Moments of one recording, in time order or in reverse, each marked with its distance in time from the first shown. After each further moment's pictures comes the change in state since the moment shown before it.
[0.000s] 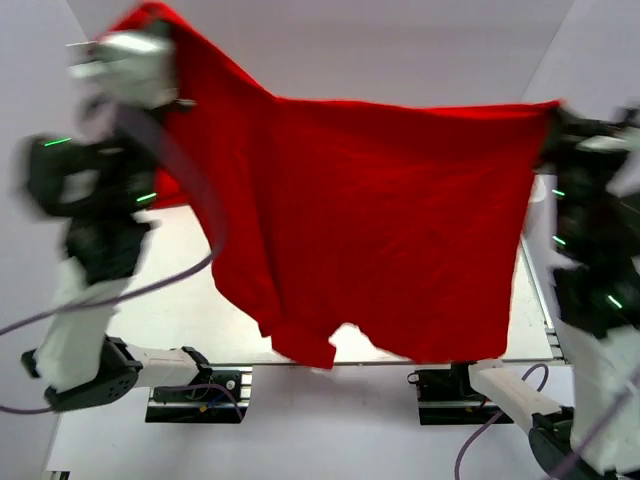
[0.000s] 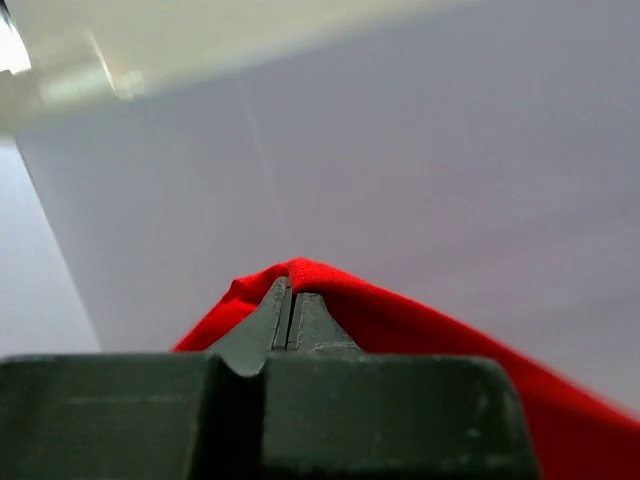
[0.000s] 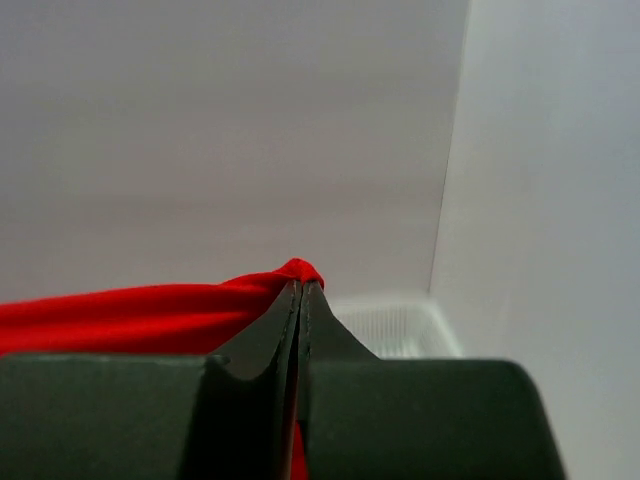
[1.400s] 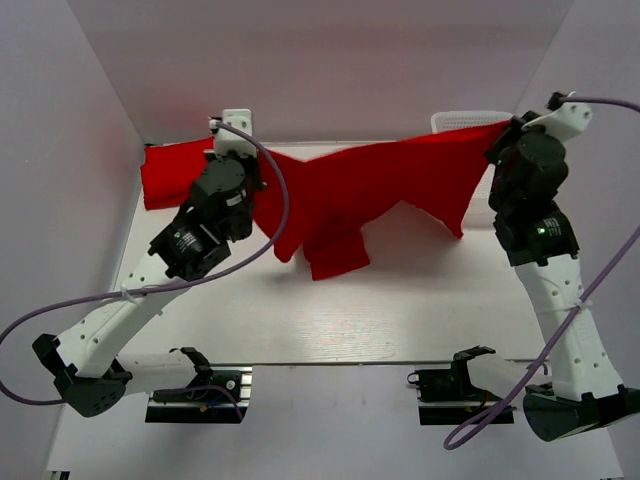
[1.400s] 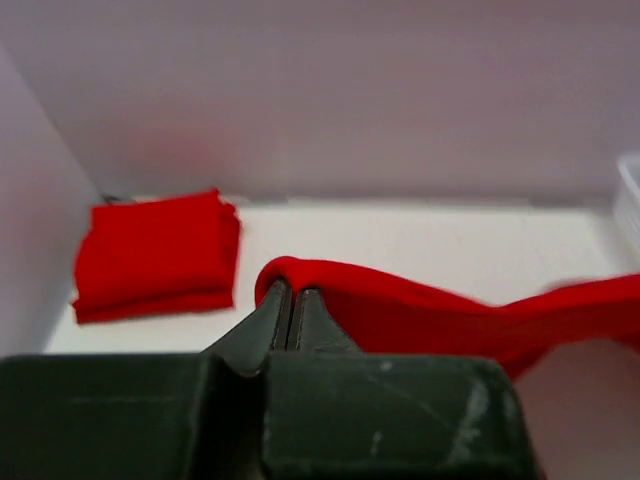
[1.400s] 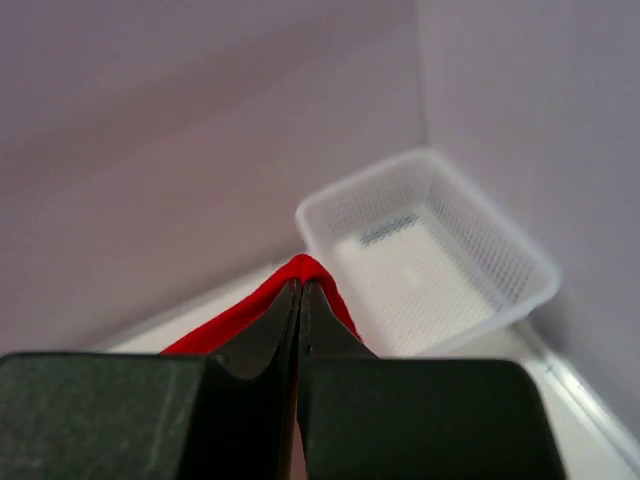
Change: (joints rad) left arm -0.053 -0.096 -0.708 -0.228 -0.442 -0.735; right arm -0.001 0.178 -0.283 0.029 0.249 0.371
